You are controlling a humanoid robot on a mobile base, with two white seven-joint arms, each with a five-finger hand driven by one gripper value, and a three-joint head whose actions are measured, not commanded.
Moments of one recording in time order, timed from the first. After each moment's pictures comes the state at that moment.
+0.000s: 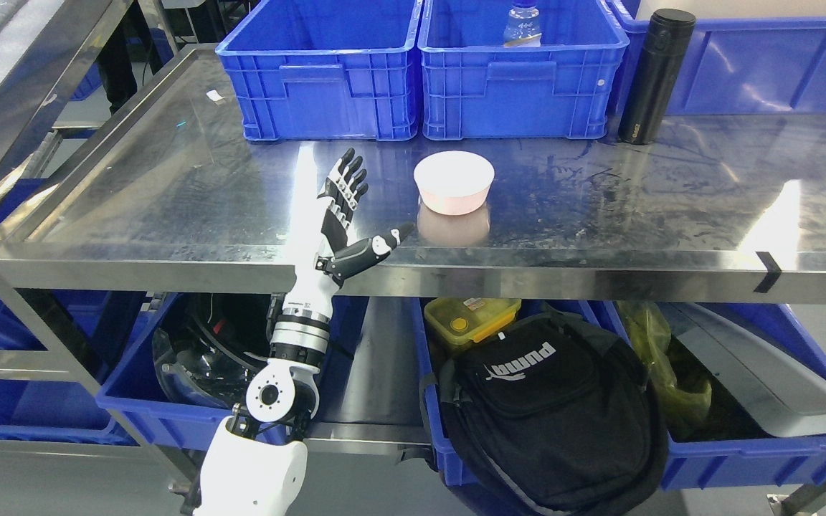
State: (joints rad) left arm -0.15 0.00 -0.19 -1.60 0.19 -0.16 0.04; right arm 0.00 0.00 0.05 0.00 0.05 -0.08 -0.03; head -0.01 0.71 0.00
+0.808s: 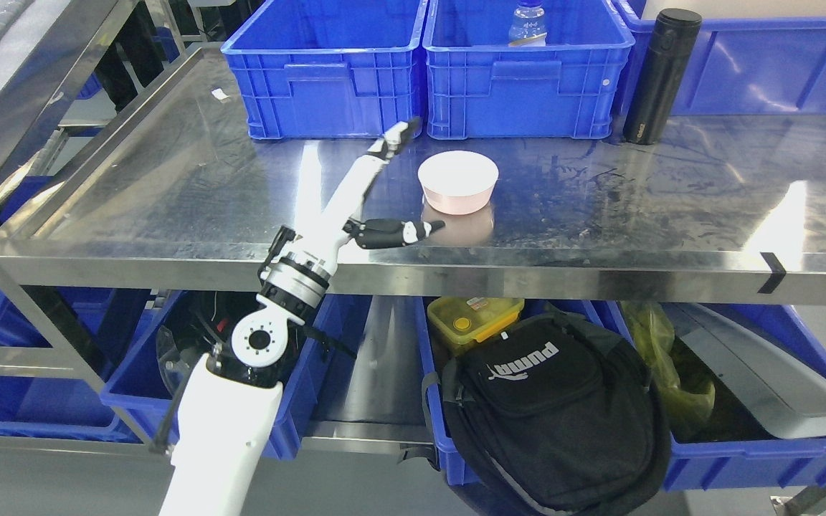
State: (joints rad) left arm -0.37 0.09 -0.18 -1.57 -0.32 -0.17 -0.39; right arm 0.00 0.00 0.05 0.00 0.05 -0.08 -0.03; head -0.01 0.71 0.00
